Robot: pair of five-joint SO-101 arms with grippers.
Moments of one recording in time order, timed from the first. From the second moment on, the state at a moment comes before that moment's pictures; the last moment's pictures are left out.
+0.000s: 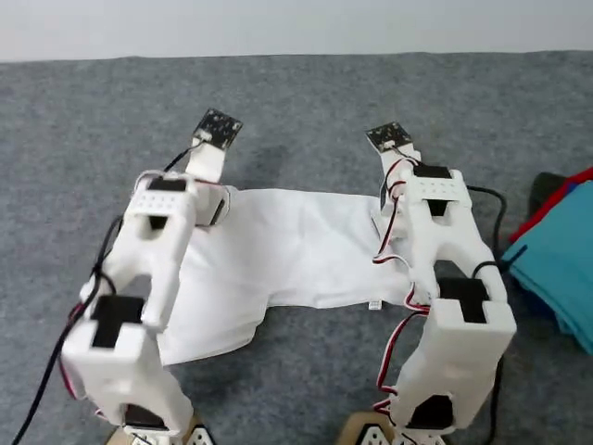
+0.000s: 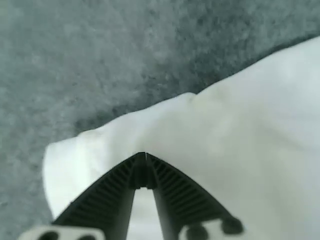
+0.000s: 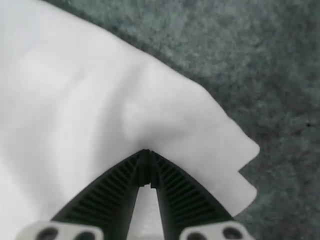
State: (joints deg) left arm -0.2 17.7 15.1 48.0 -14.2; right arm -0.9 23.5 7.0 57.3 21.6
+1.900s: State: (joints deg) left arm -3.1 12.3 -1.9 97.0 -19.2; right arm -4.4 15.1 -6.9 97.8 15.2
